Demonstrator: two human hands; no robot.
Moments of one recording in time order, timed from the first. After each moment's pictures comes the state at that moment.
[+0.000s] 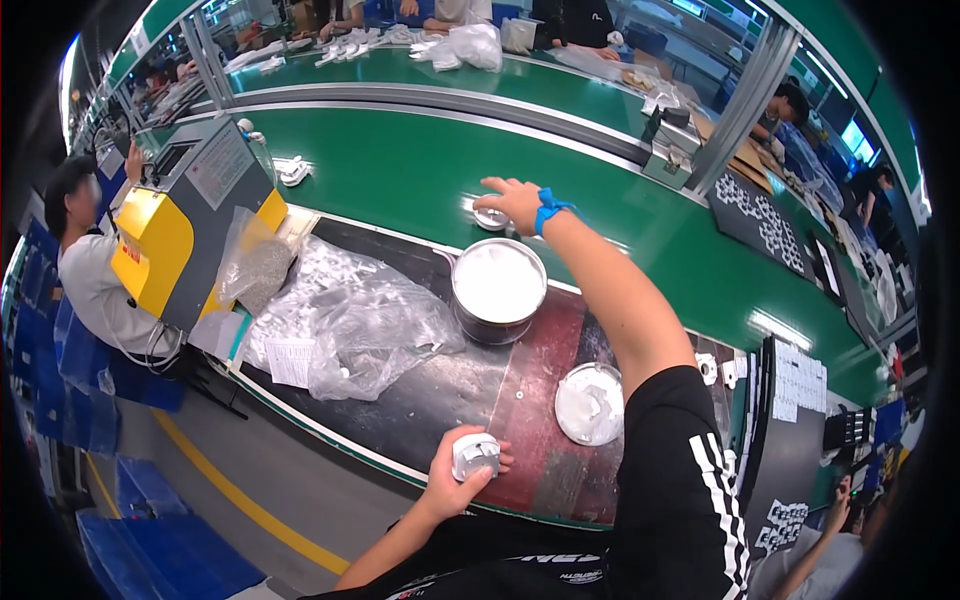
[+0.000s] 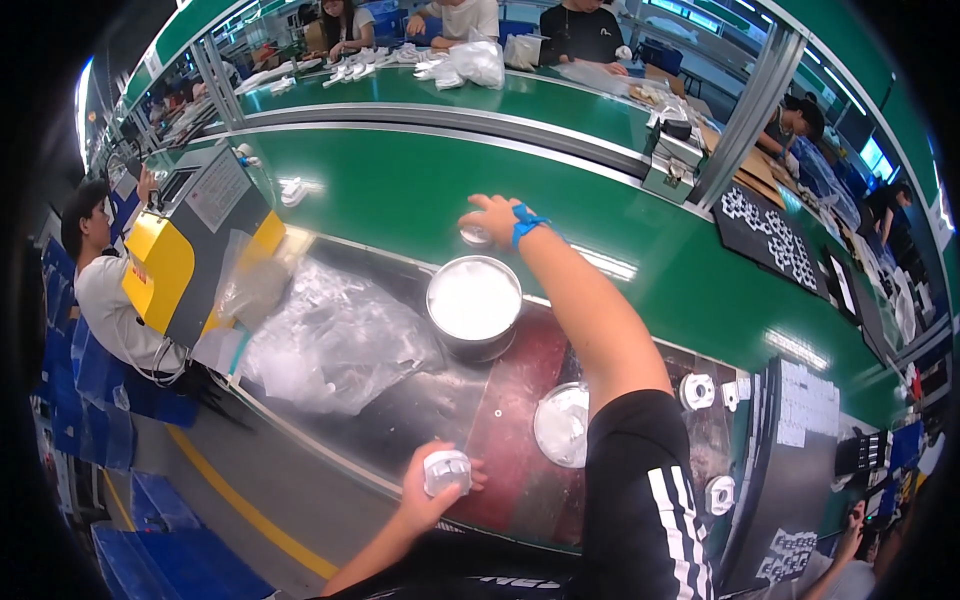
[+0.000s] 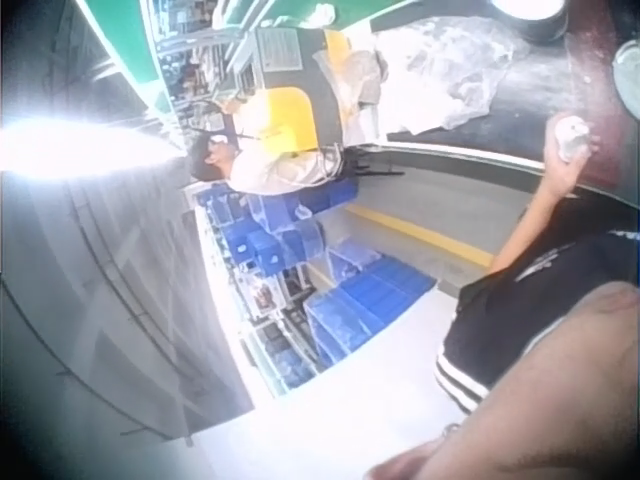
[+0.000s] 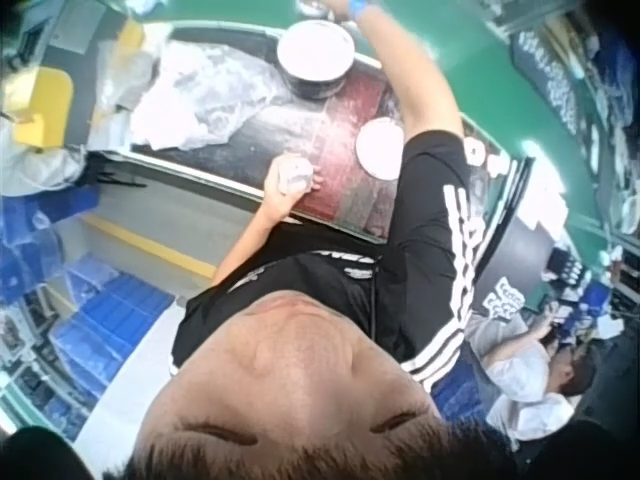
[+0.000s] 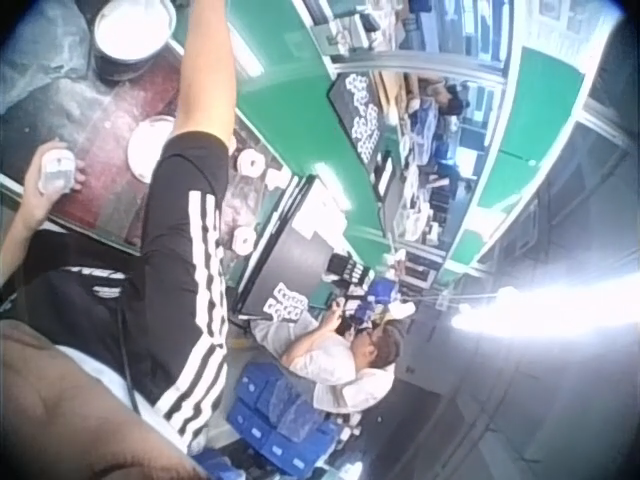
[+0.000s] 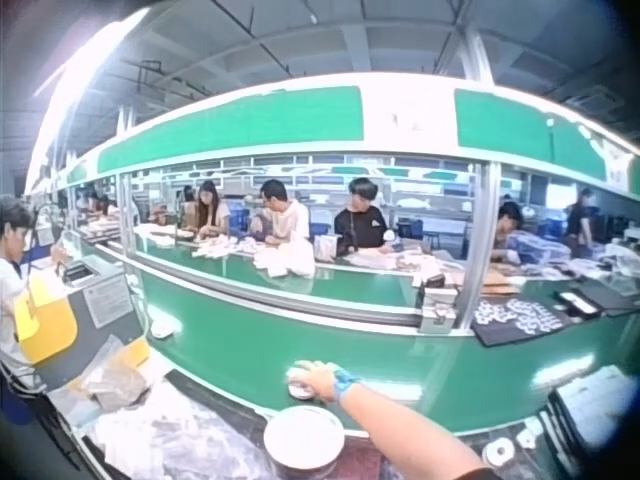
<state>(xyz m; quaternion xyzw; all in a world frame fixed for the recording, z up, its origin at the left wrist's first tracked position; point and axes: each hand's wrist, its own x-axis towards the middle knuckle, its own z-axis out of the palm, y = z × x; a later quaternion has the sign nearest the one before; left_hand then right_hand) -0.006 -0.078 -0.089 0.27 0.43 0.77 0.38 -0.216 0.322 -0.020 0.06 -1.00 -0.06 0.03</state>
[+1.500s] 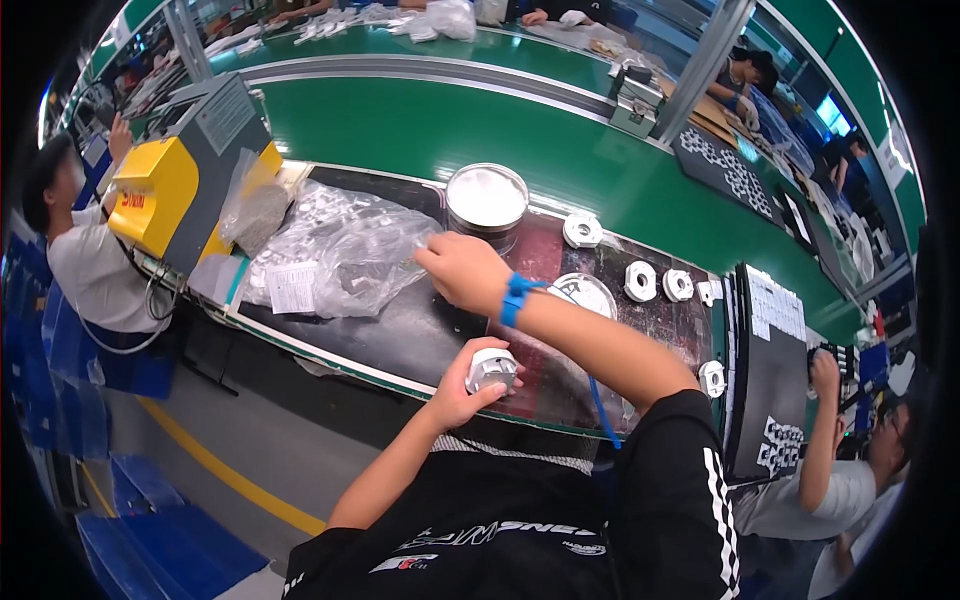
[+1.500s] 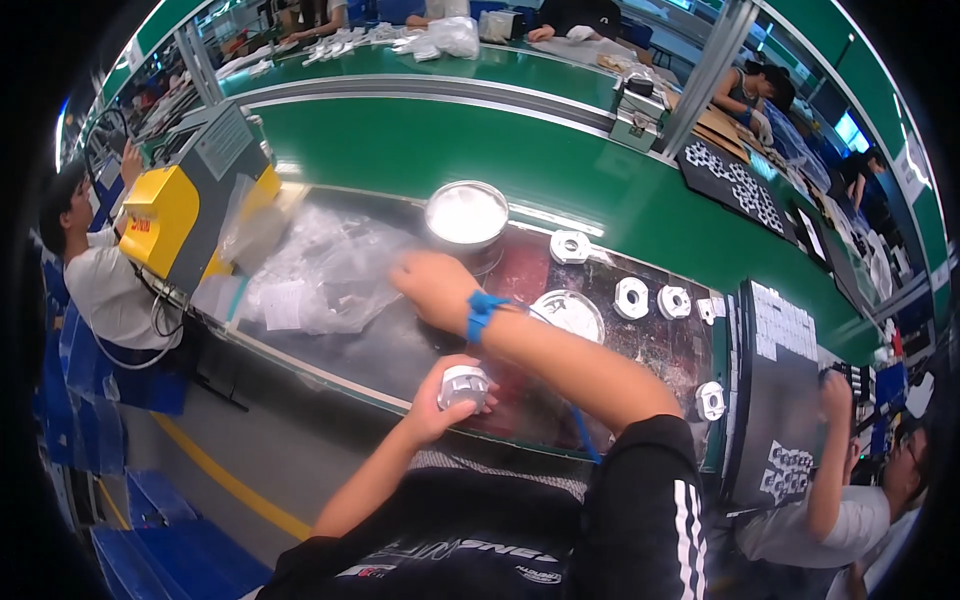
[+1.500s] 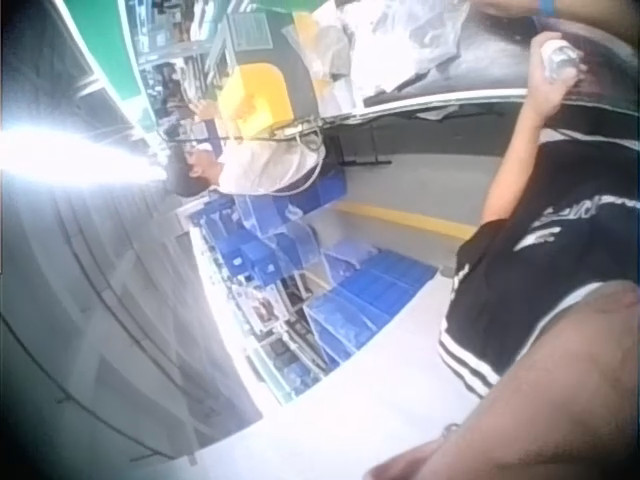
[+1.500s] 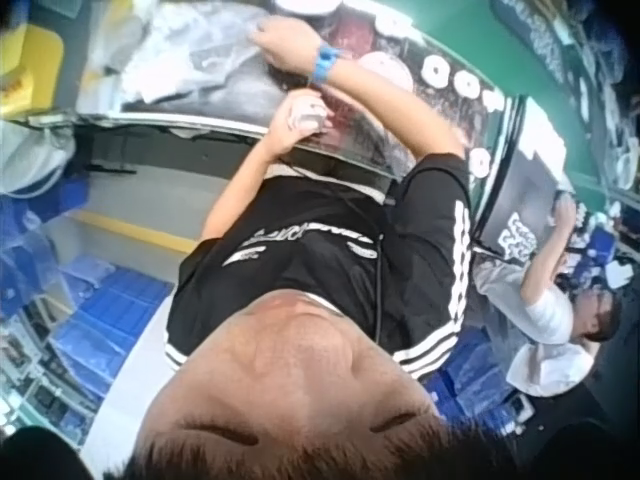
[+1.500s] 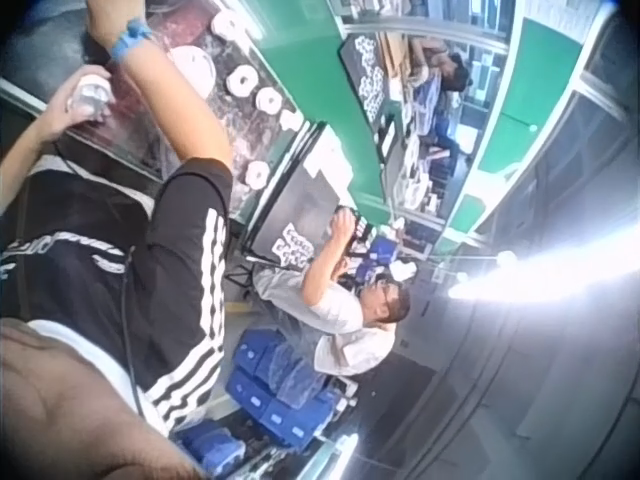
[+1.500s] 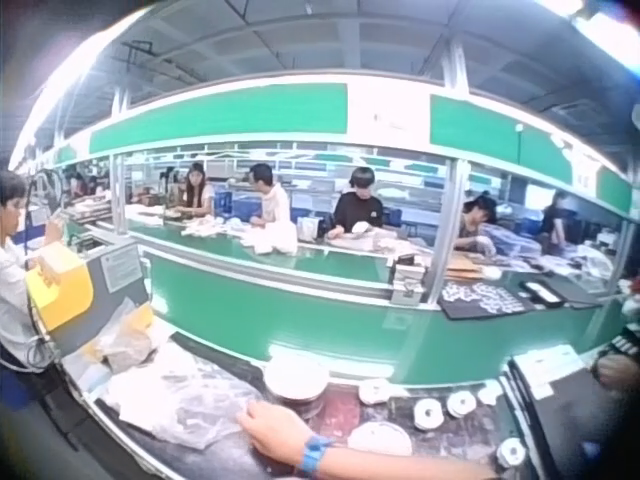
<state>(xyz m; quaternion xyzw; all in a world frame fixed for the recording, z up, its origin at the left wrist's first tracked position) -0.013 -0.085 -0.086 0.36 0.39 0.71 0.47 -0.066 0.089 -0.013 0.14 -0.95 0.09 0.26</state>
